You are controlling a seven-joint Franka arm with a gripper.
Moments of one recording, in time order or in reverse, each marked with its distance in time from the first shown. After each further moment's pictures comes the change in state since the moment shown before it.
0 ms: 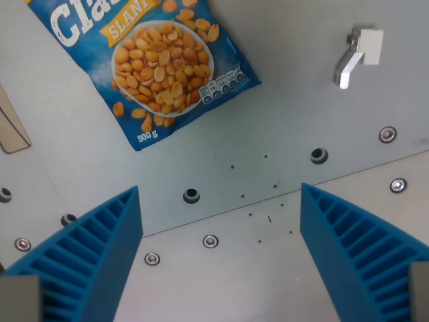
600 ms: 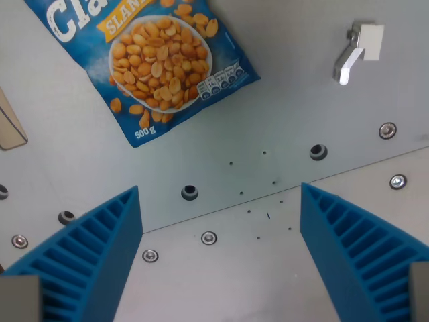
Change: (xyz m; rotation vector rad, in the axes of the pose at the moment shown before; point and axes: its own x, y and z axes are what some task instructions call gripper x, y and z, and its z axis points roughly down) arm -0.002 0.000 0.003 -0.004 -0.014 0.000
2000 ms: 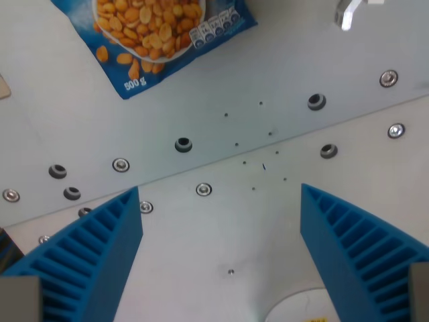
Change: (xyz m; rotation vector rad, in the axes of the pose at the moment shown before) arm -0.005 -0.002 0.001 -0.019 -0.153 0.007
